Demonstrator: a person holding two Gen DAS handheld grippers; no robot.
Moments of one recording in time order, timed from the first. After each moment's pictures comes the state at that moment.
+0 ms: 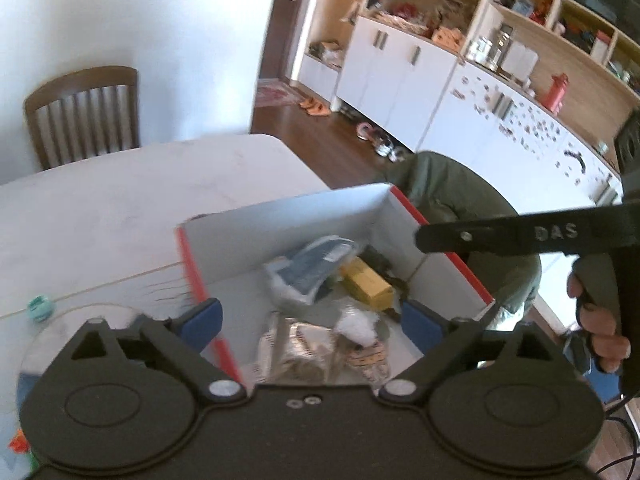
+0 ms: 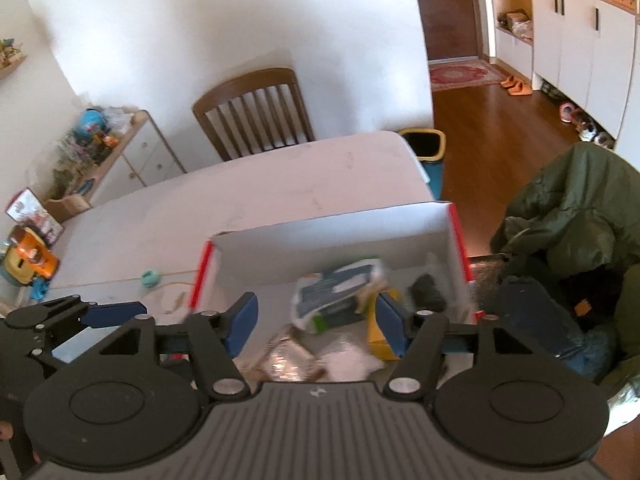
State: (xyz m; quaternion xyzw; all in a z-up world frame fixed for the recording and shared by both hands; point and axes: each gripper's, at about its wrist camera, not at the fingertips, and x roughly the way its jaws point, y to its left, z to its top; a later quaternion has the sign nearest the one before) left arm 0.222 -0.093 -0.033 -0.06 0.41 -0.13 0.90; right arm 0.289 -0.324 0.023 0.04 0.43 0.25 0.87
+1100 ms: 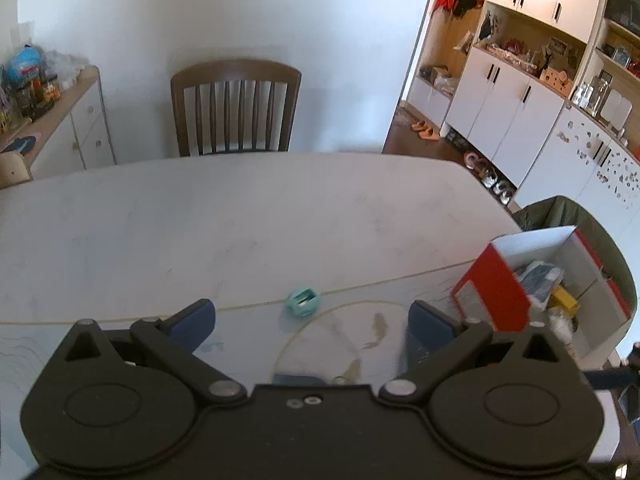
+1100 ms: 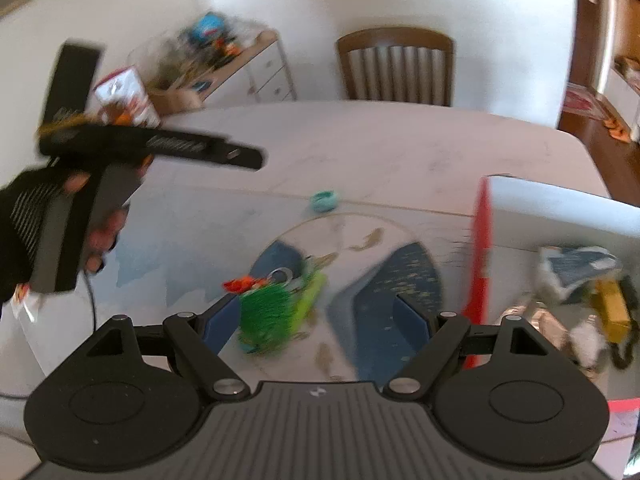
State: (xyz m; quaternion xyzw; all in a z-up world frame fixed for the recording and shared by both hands) left arm 0.221 0.157 -0.046 -0.07 0.40 0.00 0.91; right arm 0.154 -0.091 -0.001 -0.08 0.44 0.38 0.81
